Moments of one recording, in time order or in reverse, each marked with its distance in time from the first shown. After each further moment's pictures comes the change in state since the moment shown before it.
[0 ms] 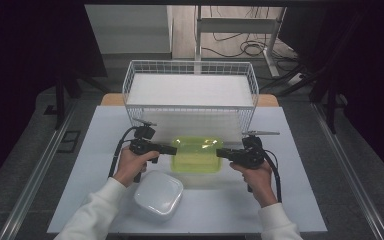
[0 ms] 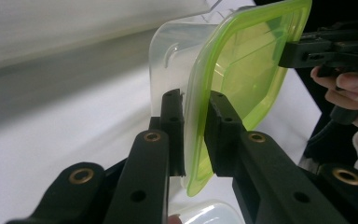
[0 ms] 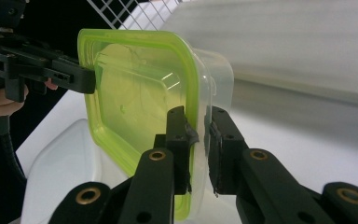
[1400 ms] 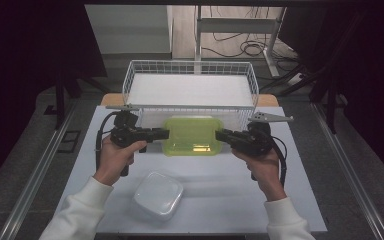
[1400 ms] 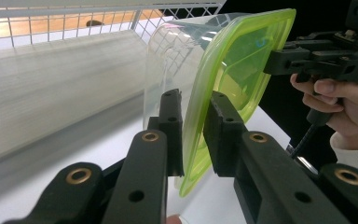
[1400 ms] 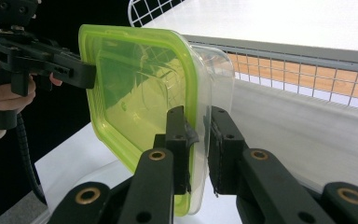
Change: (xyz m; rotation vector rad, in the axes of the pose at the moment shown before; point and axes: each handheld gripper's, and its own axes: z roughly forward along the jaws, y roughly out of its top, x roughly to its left) left arm -0.056 0.015 -0.076 -0.216 0.008 0.141; right arm 0.058 0.046 -0.047 -0.165 0.042 -0.234
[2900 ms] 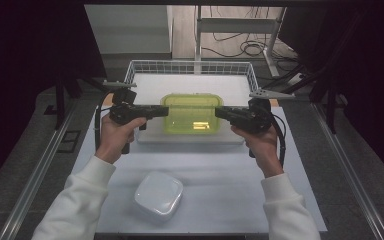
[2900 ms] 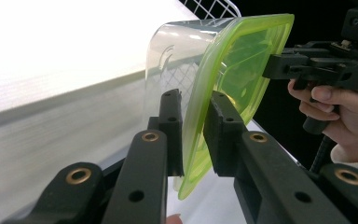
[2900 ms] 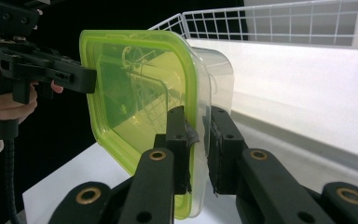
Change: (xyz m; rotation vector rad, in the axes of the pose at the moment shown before) left arm 0.009 0.049 -0.004 -0.070 0.017 0.023; right arm -0.017 0.047 0.011 -0.078 0.007 -0.033
